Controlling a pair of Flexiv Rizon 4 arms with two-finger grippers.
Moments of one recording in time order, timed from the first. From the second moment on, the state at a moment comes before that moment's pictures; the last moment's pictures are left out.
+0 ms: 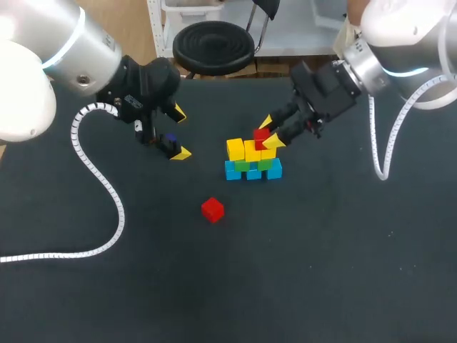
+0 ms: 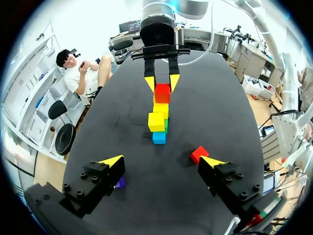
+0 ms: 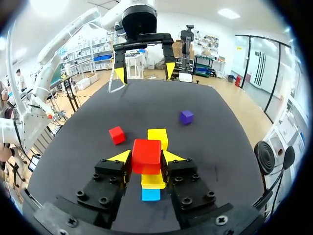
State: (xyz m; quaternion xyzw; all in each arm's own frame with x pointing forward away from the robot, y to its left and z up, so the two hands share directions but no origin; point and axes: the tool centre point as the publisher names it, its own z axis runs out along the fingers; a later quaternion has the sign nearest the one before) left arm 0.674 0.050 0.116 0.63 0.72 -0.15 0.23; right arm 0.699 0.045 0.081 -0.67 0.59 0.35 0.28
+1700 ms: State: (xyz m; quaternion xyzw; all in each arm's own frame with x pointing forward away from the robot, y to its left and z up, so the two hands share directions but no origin) left arm 0.674 0.050 0.116 0.63 0.72 -0.15 0.23; right arm 0.675 0.014 0.092 -0.65 0.62 0.32 0.31
